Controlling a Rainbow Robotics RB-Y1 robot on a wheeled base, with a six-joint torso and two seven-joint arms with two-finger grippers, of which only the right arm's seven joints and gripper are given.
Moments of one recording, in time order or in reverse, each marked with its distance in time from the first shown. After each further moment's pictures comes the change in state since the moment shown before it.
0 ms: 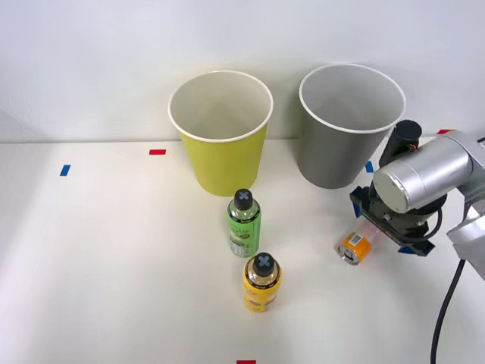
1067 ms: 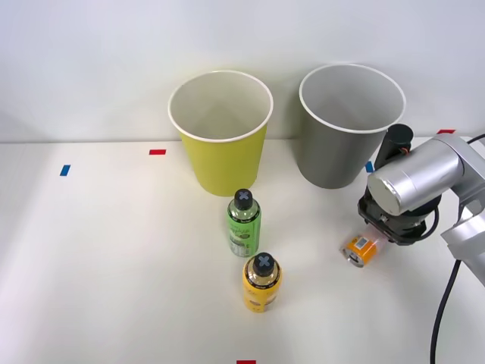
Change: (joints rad) arm -0.011 0.002 0.031 0.027 0.030 -0.022 0.008
